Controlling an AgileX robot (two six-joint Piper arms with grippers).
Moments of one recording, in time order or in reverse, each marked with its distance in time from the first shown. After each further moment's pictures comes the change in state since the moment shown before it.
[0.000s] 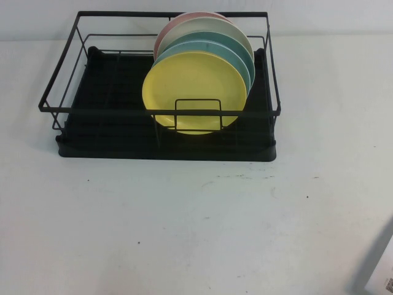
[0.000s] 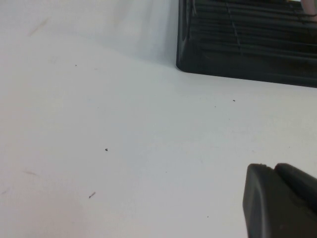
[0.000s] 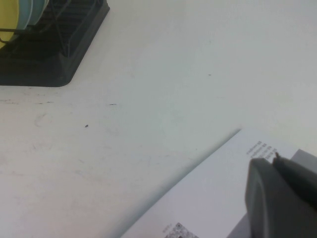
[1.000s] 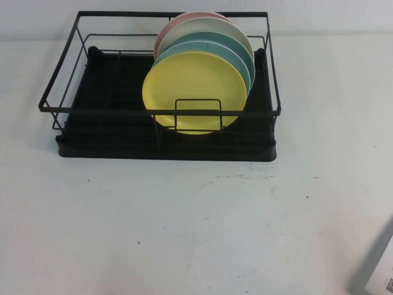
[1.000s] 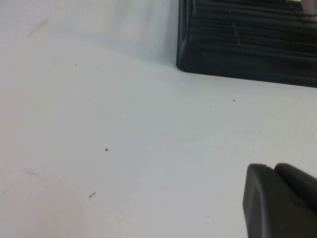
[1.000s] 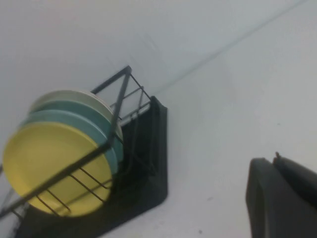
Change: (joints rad) right arm 0.000 0.000 0.000 0.584 -0.165 0.000; left arm 0.000 0.000 0.000 0.000 0.000 0.000
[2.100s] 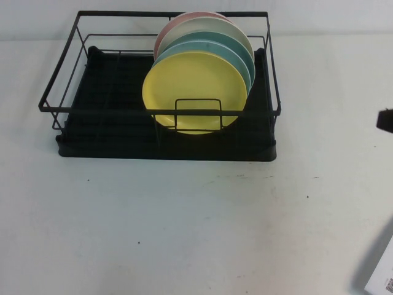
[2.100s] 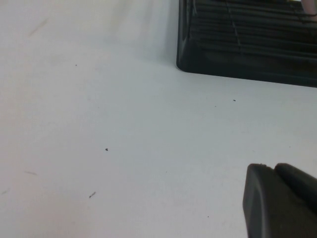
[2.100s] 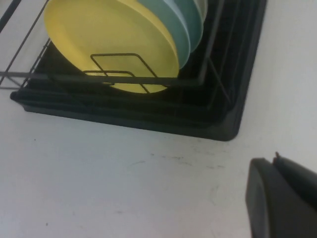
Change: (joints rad) right arm 0.011 1.104 -0.836 0.062 0.500 -0.422; left arm 0.000 0.000 0.000 0.000 0.000 0.000
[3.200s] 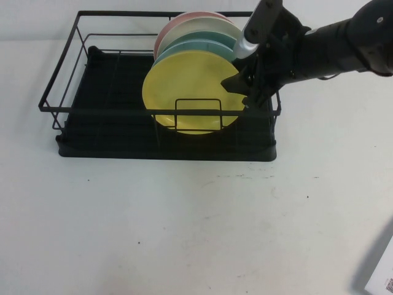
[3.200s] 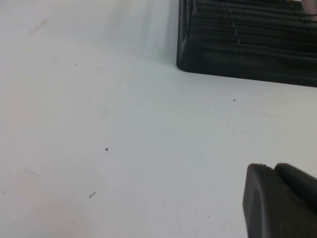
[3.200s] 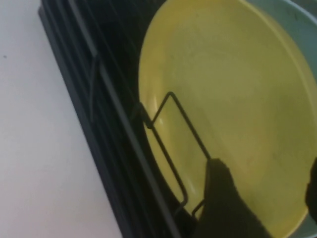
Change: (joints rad) right arm 0.408 0.756 -0.747 -0.132 -0.077 -0.635; left arm 0.000 0.000 0.000 0.000 0.000 0.000
